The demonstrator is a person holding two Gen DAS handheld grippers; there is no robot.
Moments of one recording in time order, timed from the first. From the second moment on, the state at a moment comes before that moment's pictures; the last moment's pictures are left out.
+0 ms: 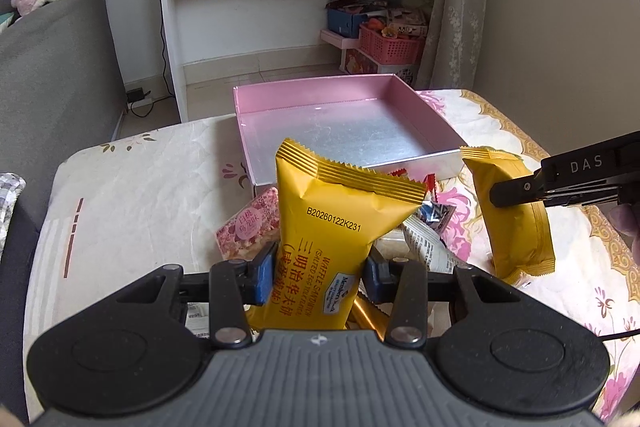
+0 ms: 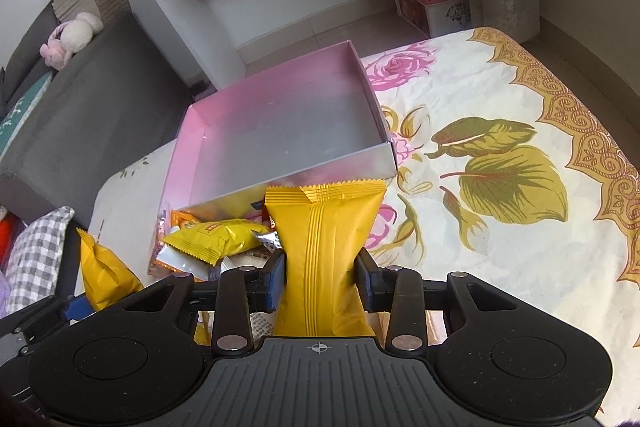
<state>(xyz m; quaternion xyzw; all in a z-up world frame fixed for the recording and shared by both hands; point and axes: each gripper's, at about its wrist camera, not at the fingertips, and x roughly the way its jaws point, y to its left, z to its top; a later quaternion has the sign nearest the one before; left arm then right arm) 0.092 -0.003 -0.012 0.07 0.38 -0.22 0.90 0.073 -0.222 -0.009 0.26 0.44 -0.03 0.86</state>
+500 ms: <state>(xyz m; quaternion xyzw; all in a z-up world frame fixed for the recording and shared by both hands) 0.094 -0.011 0.013 0.05 0.33 -0.21 0.92 0.078 -0.237 0.019 0.30 0.39 -0.03 0.87</state>
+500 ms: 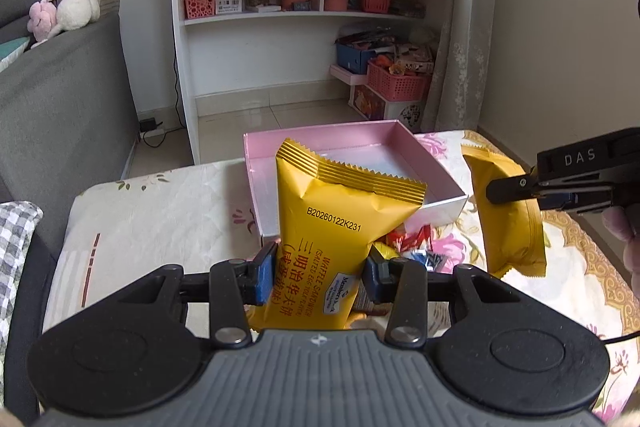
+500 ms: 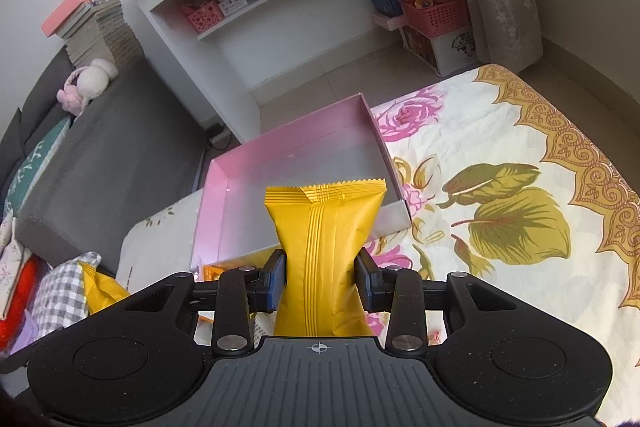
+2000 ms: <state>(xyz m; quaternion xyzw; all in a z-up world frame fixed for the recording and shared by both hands) 0.195 -0.073 -0.023 0.10 0.33 -0.14 0.93 0.186 -0.265 -0.027 0.30 0.33 -0.02 0.90</state>
